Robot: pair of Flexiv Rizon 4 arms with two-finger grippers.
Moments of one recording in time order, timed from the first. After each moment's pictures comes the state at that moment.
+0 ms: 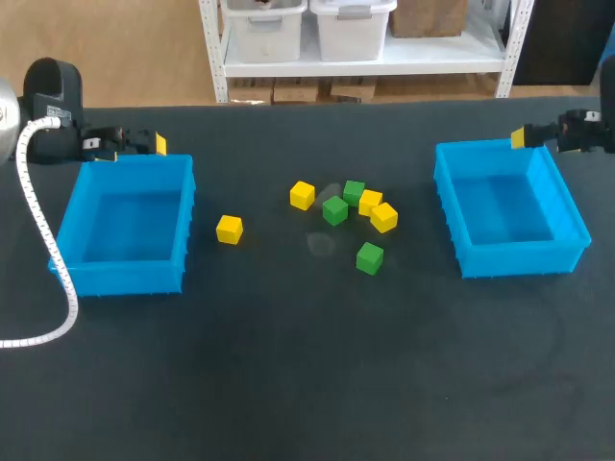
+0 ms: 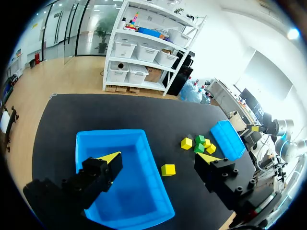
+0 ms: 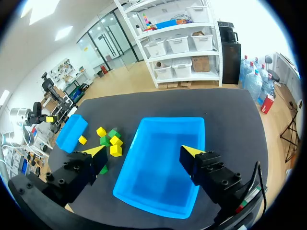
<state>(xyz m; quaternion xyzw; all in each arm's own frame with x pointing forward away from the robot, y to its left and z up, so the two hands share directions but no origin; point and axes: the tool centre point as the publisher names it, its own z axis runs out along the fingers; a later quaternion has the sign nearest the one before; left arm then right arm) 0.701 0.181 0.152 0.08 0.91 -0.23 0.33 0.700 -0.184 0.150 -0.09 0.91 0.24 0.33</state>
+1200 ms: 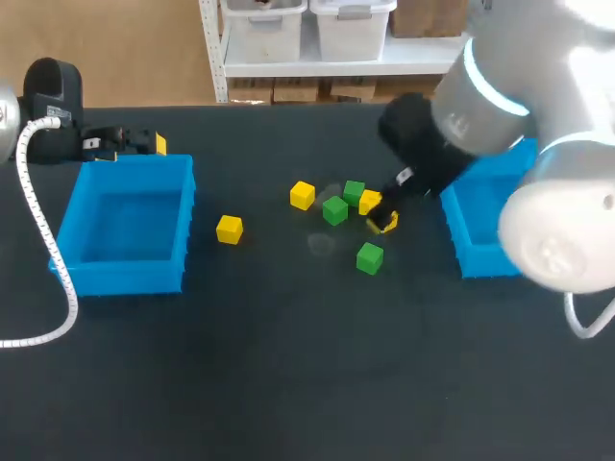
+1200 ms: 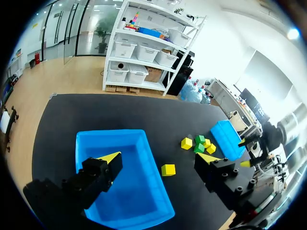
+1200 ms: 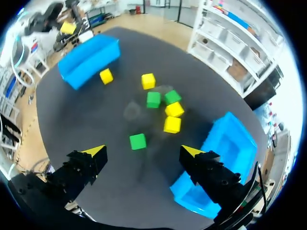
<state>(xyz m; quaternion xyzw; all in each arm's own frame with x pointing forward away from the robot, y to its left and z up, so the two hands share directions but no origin) 0.701 0.181 0.152 0.08 0.91 -0.23 0.33 0.630 0.003 0.097 -0.37 0.91 0.08 0.17</state>
